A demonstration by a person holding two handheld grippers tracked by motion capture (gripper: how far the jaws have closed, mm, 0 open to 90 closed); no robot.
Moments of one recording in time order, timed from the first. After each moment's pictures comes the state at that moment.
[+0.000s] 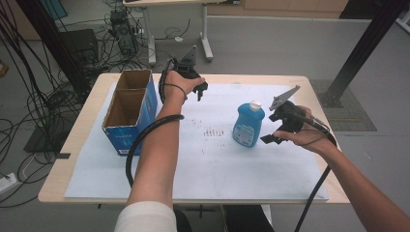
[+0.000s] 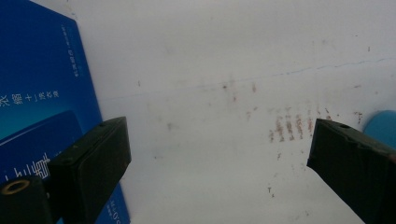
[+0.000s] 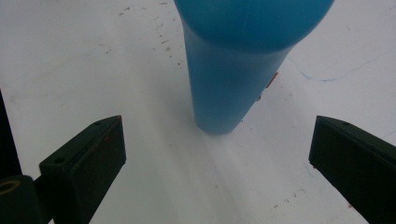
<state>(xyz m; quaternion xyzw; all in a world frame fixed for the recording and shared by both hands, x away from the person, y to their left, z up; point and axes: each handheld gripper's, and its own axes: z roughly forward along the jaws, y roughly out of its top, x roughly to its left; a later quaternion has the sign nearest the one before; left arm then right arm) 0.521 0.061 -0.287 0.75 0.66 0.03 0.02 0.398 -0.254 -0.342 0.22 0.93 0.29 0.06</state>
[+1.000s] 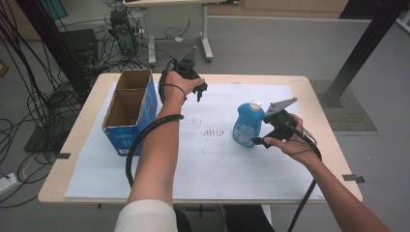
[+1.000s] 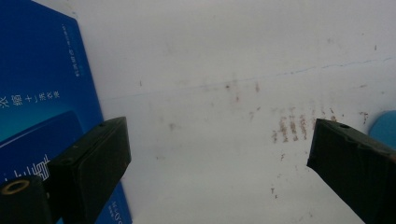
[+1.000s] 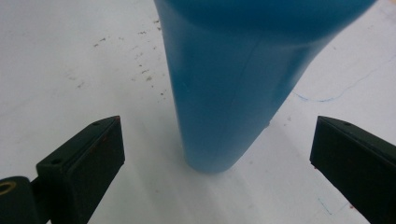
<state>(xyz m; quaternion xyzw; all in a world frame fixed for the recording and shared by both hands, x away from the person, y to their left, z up) 0.522 0.061 -0.290 0.75 0.66 0.03 0.02 0.394 -0.244 -0.378 0.26 0.89 0.35 0.11</state>
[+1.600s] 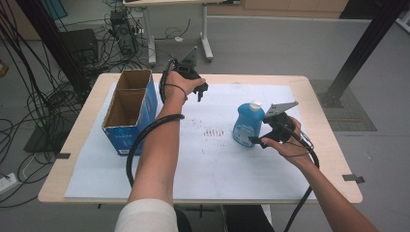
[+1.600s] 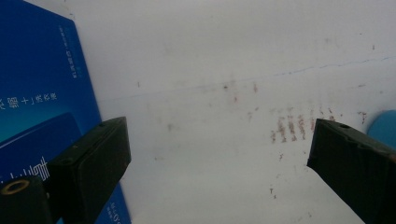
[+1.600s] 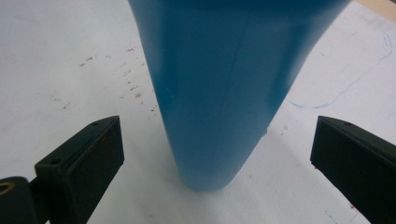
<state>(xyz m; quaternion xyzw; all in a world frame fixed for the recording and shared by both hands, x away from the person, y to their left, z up) 0.523 0.059 -0.291 0.76 0.65 0.03 0.01 0.393 -0.243 -0.390 0.28 0.87 0.39 0.13</state>
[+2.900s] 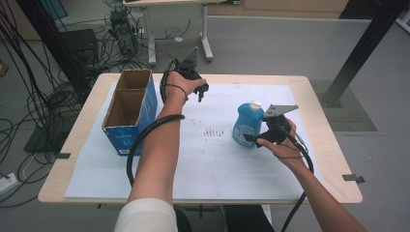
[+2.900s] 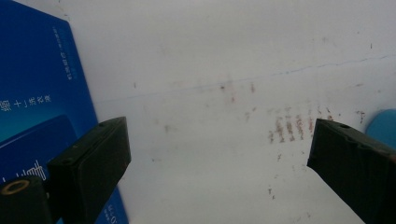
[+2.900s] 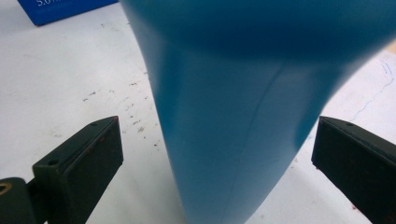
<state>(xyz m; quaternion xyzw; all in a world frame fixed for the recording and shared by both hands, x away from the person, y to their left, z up) 0.524 0.056 -0.293 0.76 0.65 0.03 0.02 0.393 -0.235 -0.400 0.28 0.84 0.45 0.14</state>
